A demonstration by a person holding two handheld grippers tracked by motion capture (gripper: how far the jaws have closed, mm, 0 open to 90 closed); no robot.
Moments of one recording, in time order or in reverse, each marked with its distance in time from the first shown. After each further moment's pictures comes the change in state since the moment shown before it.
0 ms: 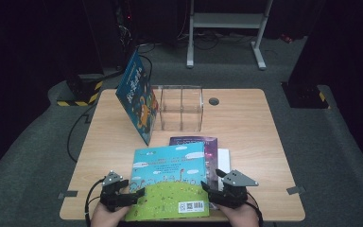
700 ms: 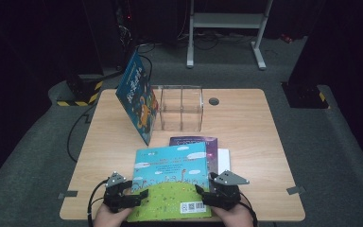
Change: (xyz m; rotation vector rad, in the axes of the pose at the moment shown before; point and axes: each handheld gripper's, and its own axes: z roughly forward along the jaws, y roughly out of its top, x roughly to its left) left arm -0.010 -0.001 0.004 0.001 -0.015 0.010; right arm 0.010 -0.002 0.013 0.078 0.031 0.035
